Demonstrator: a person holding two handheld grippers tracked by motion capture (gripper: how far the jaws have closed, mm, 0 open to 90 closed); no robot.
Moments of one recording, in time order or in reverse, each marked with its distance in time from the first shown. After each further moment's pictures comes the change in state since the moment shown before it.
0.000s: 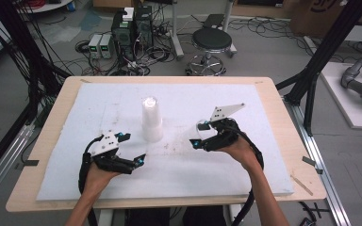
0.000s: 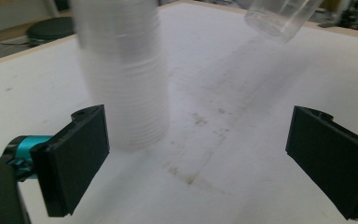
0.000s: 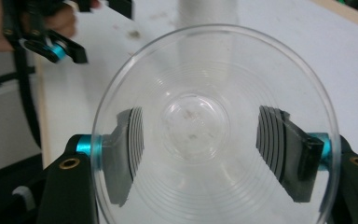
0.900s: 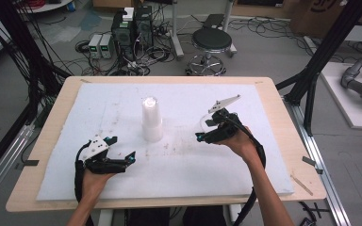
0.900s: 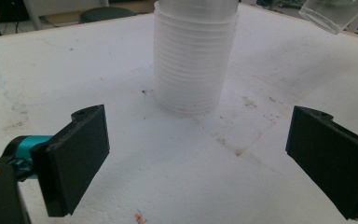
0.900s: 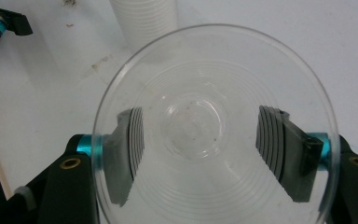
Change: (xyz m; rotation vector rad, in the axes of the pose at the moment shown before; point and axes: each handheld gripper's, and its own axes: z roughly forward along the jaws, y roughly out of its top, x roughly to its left) left arm 0.014 -0.029 -0.010 -0.012 0.143 -0.124; right arm -0.013 0.012 -0.001 0.184 -0.171 0.102
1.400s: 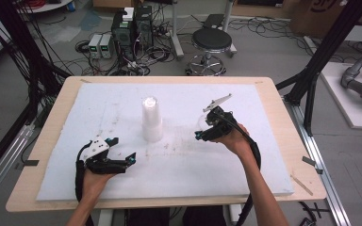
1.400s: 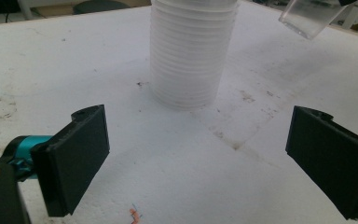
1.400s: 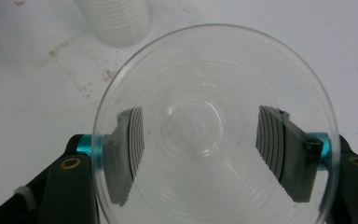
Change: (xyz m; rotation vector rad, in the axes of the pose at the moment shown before) left arm 0.001 -0.004 0.003 0.011 -0.017 -0.016; right arm -0.008 0.004 0.021 0.088 -0.080 0.015
